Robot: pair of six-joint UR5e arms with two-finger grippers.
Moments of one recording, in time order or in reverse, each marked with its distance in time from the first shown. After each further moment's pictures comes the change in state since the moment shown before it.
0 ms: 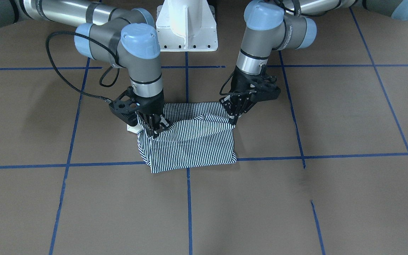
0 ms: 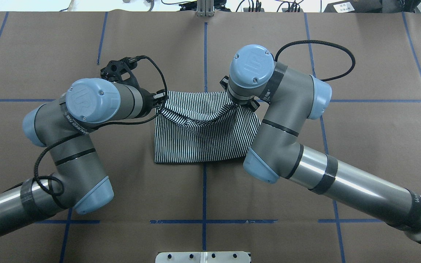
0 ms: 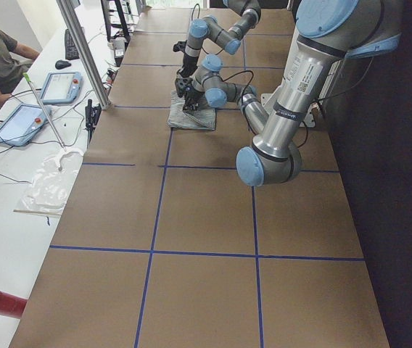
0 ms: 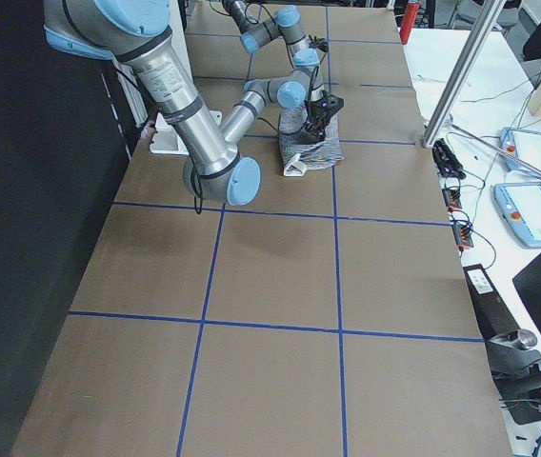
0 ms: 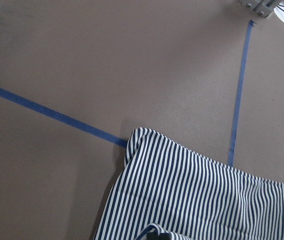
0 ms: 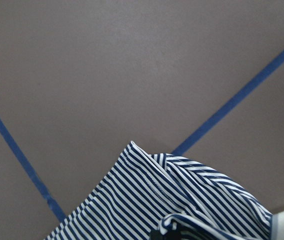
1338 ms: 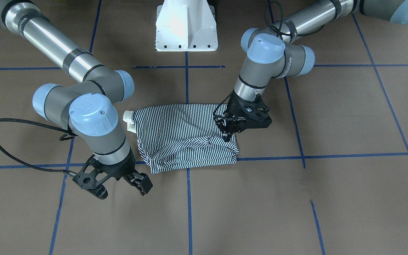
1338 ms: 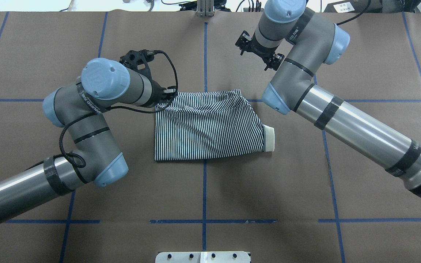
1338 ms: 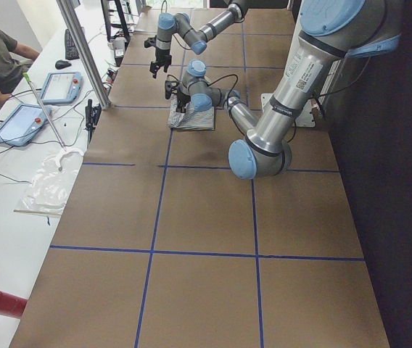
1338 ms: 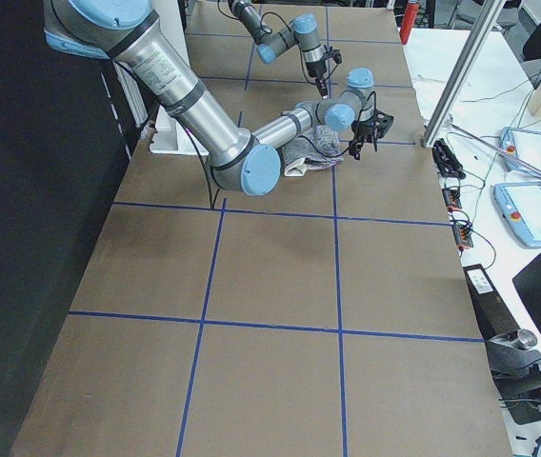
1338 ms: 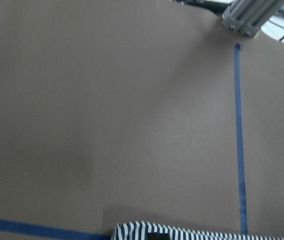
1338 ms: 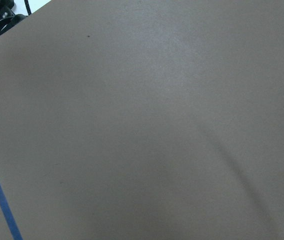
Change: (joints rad) left arm -0.031 -0.073 0.122 -0.075 -0.188 0.166; right arm 0.208 0.041 -0.270 0.251 0.210 -0.303
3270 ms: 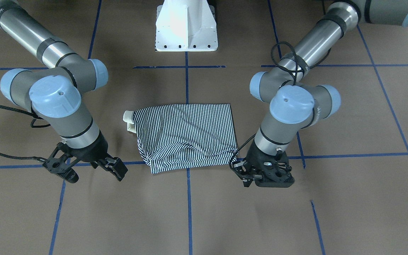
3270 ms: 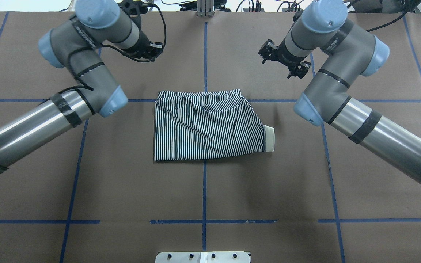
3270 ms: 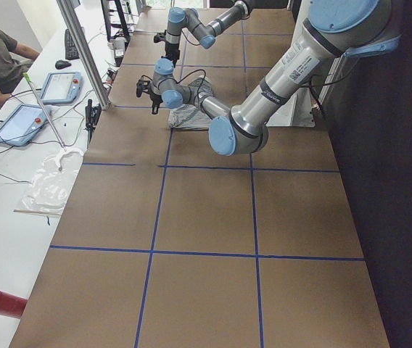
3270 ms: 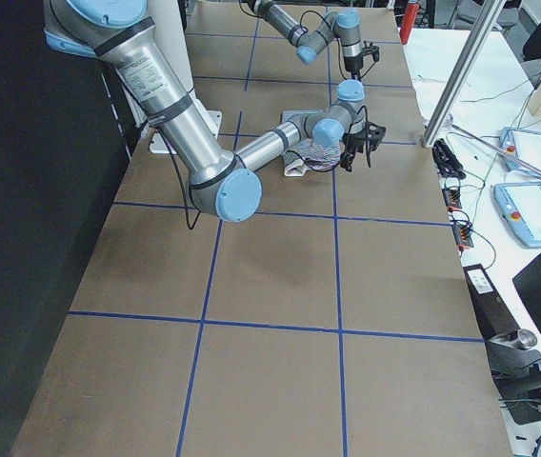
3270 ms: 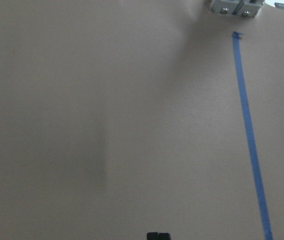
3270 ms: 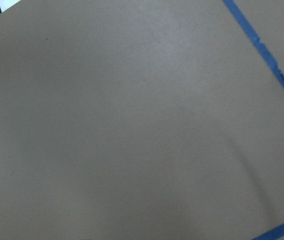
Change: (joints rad) left arm -0.258 -0.136 0.341 -0.096 -0.195 0.371; right arm 0.053 -0.188 0.193 -0.009 0.059 -0.087
